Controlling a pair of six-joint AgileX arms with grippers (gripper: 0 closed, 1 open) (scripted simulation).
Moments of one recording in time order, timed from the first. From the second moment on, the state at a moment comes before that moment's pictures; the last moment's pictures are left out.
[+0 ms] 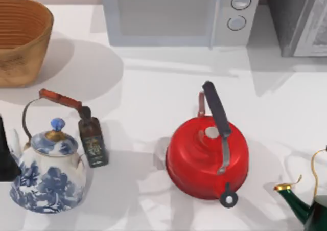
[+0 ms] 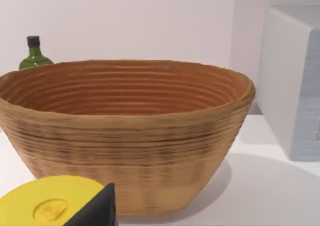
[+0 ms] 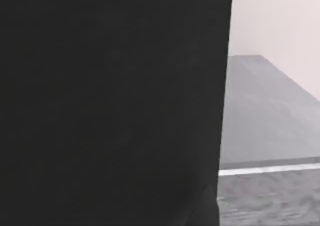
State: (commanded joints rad) left arm 0.00 0.00 0.00 0.00 0.00 0.00; right arm -0.24 1.36 1.77 -0.44 -0.22 0.02
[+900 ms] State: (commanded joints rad) left arm 0.00 0.00 0.00 0.00 0.00 0.00; right arm 0.44 1.29 1.72 -0.44 0.45 0.02
